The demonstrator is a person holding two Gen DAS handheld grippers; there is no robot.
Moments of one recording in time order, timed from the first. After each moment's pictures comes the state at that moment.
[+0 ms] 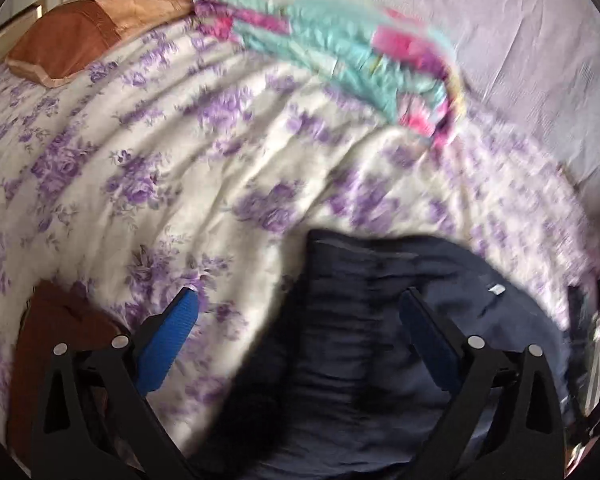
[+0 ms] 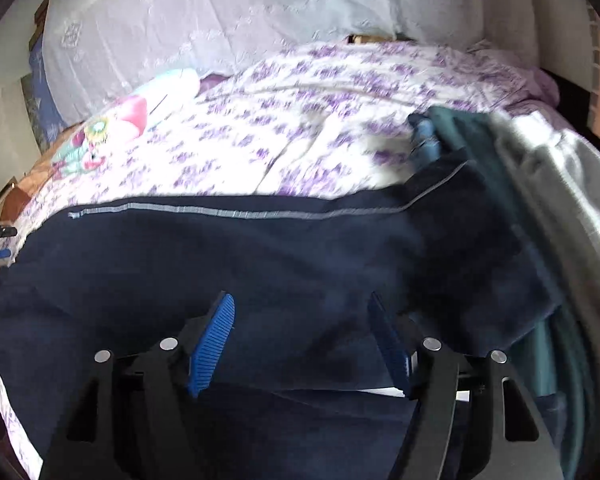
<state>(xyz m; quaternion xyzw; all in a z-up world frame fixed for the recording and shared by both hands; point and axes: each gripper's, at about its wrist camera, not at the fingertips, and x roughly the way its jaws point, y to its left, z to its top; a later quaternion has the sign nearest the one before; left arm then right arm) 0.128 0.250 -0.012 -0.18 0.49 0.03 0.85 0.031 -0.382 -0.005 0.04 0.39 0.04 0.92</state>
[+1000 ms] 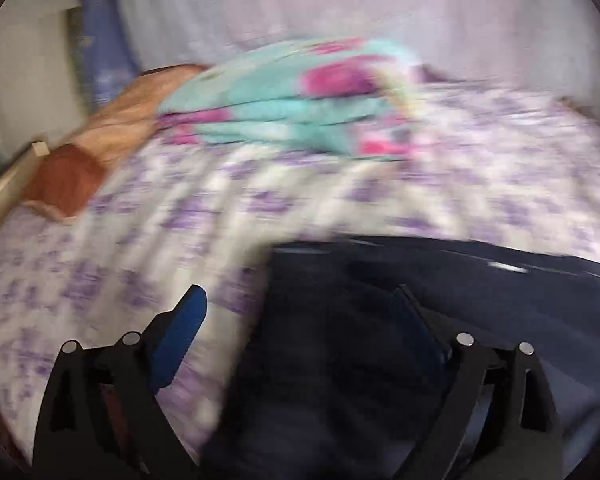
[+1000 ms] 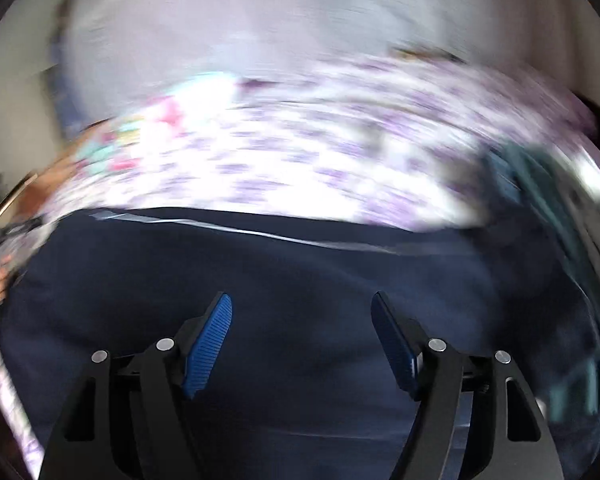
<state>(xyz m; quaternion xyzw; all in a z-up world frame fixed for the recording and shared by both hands) 0.110 0.165 0.019 0.00 0.39 0.03 0.92 0.057 -0.302 0.014 0.02 0.36 0.11 0.93</state>
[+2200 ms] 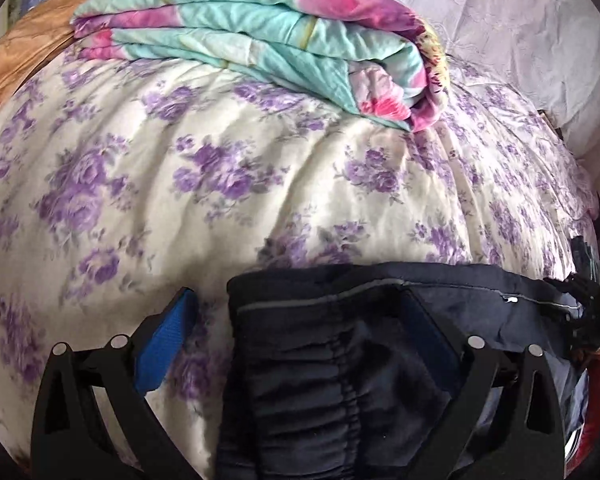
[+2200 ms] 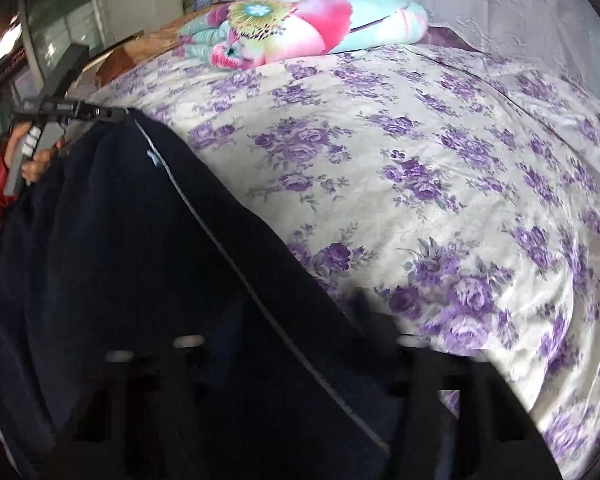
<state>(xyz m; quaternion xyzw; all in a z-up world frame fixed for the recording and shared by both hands) 0.222 0.232 -0.036 -0.11 0.49 -0.08 0.86 0.219 -0.191 -0.028 -0.14 0.45 0.31 0.83</state>
